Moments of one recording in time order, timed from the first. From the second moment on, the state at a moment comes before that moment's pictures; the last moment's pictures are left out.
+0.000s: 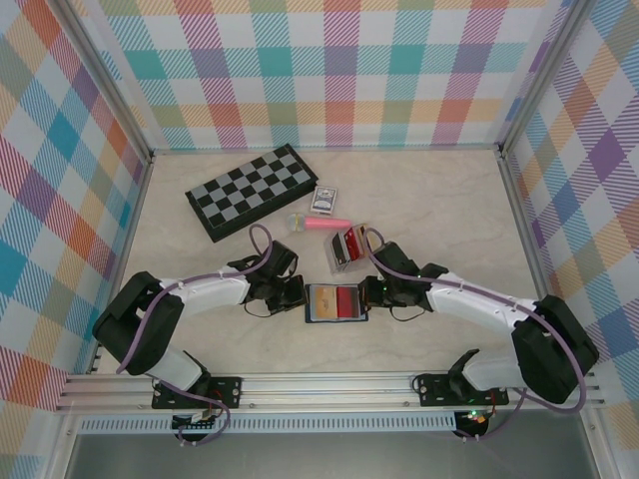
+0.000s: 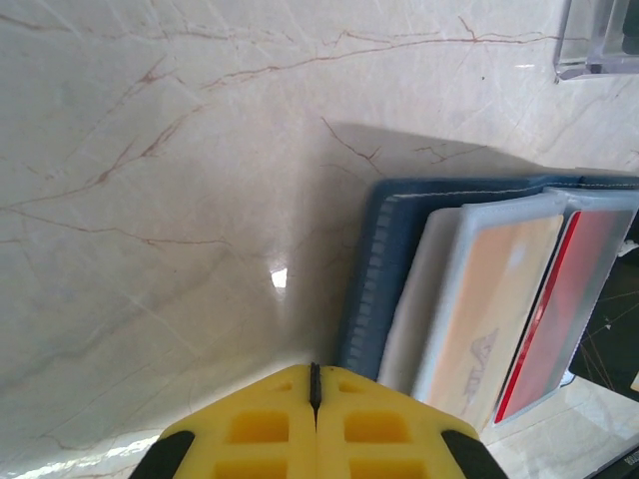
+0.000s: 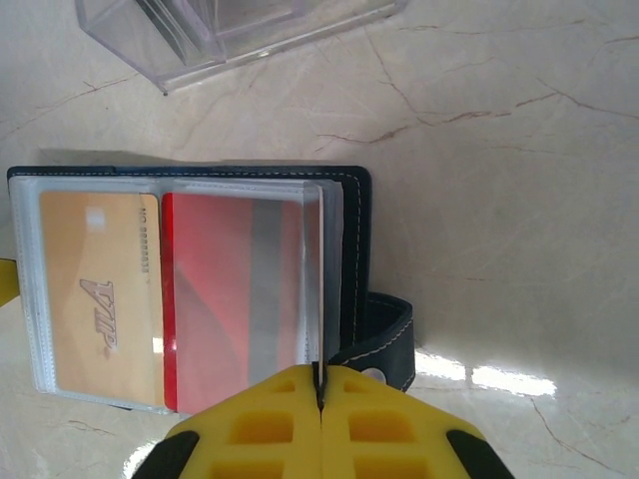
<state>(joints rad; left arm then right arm) -0.67 1.52 0.72 -0.32 0.29 -0.92 0.72 1.28 0.67 -0.45 -0.07 0.73</state>
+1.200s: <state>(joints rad) -0.67 1.41 0.65 -0.18 0.25 -1.03 0.69 1.25 0.70 -0.36 -0.24 0.76</state>
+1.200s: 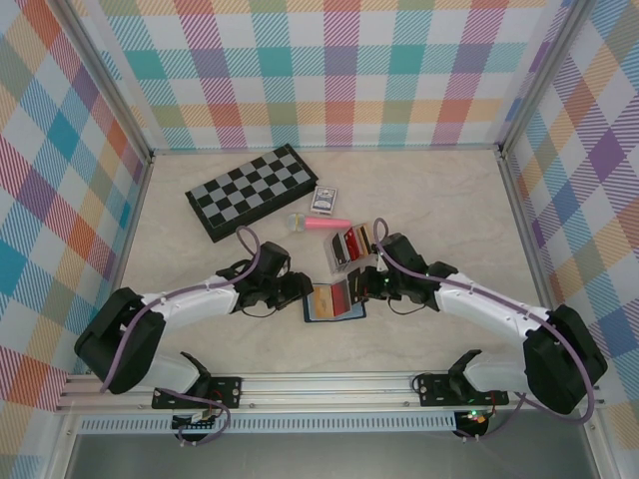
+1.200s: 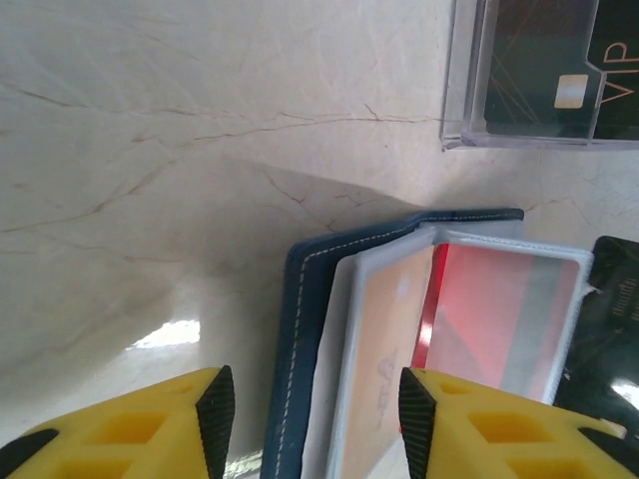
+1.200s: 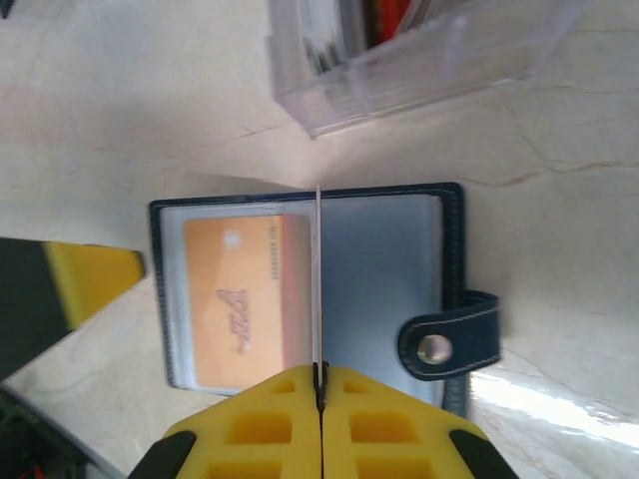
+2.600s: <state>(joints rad) -0.67 1.53 0.67 -0.16 0.27 -0.99 0.68 1.34 0.68 -0.26 -0.34 0.78</state>
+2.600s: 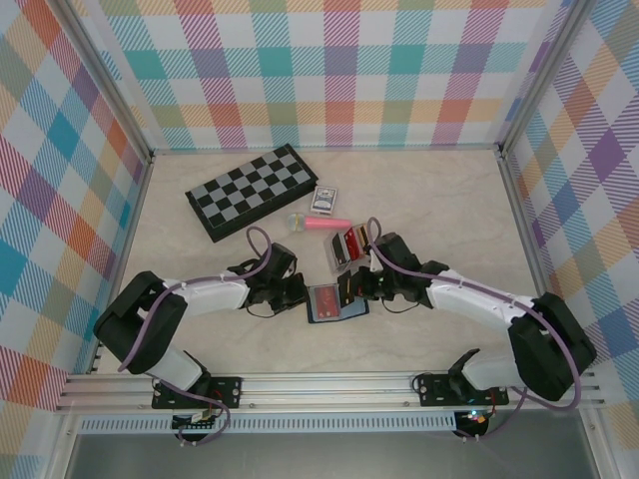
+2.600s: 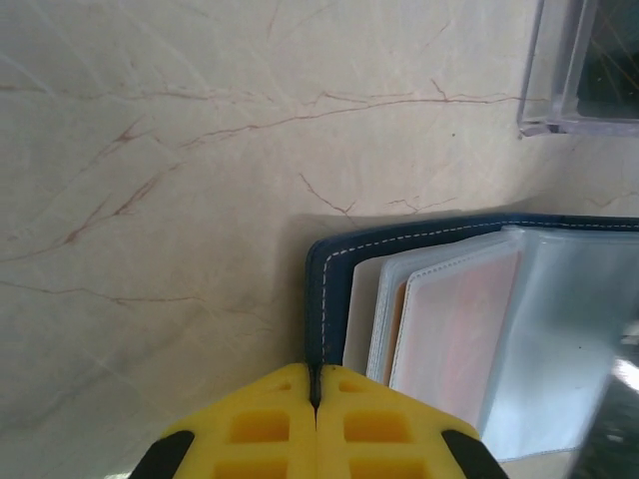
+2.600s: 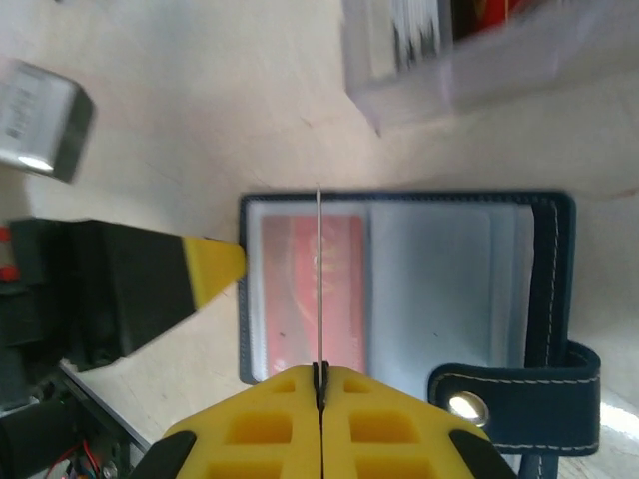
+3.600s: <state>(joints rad) -0.68 1.56 0.68 -0.16 0.27 -0.99 0.67 1.54 0.59 0.04 -0.50 0.80</state>
